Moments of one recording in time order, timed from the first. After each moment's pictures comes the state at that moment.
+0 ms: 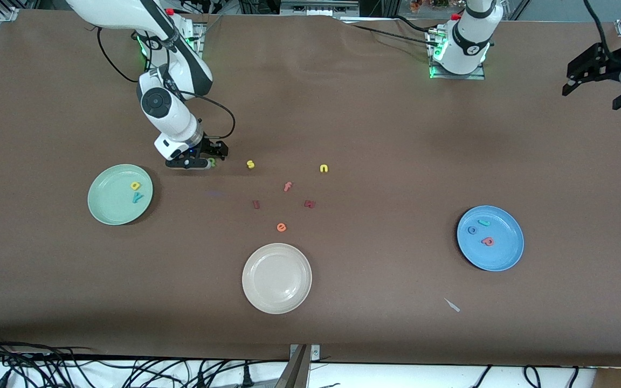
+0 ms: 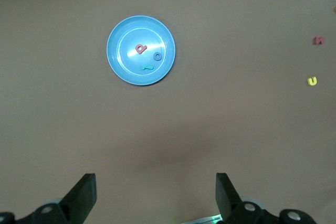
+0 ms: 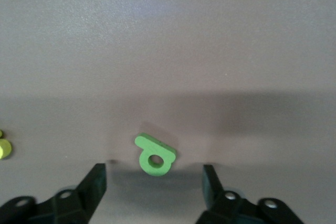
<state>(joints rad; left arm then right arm) -0.09 -0.15 0.09 -1.68 -0.02 1.50 0.23 0.13 0.30 0.27 -2.50 -0.03 2.77 0.43</state>
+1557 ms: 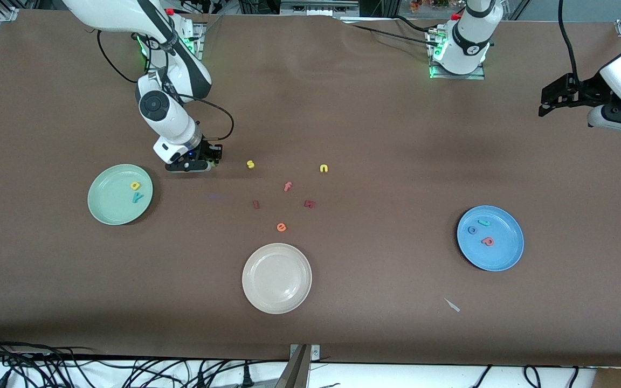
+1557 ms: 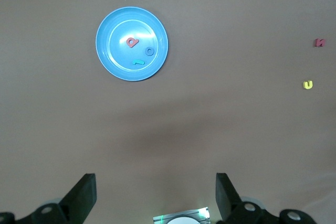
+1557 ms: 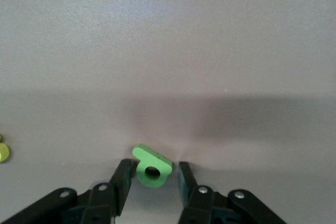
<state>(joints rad) -0.14 0.03 0.08 -1.47 -0.02 1.39 0.14 0.13 0.31 0.26 -2.48 -0.03 2.77 0.38</state>
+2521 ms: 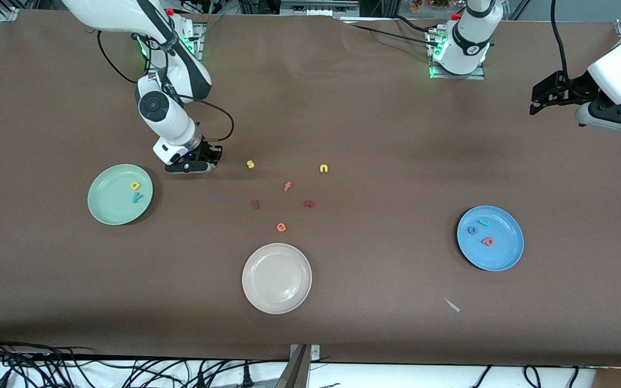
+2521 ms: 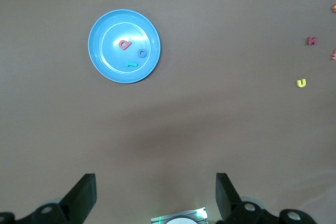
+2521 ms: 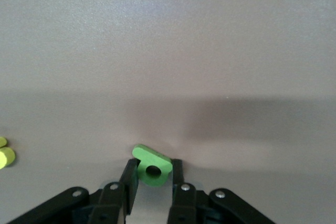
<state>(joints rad) -0.13 0.03 0.05 -1.47 -0.03 1.39 0.13 0.13 0.31 0.26 -2.47 -0.03 2.76 0.37</state>
